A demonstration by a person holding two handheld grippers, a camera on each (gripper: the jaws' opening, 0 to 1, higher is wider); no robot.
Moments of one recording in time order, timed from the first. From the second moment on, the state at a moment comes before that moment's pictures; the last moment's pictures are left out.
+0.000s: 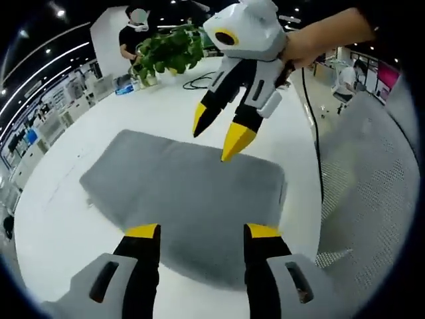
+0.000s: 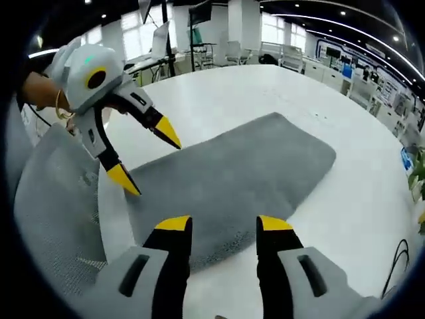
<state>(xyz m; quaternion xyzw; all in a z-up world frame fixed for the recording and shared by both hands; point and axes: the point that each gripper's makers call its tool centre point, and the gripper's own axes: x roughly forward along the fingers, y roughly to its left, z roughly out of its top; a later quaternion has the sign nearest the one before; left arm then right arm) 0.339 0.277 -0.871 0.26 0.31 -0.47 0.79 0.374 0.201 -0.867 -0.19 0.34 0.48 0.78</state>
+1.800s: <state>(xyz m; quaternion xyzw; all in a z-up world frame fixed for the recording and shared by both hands) 0.305 0.286 -0.915 0.40 0.34 -0.50 0.69 0.291 0.209 -0.911 -0.35 0.30 0.52 0.72</state>
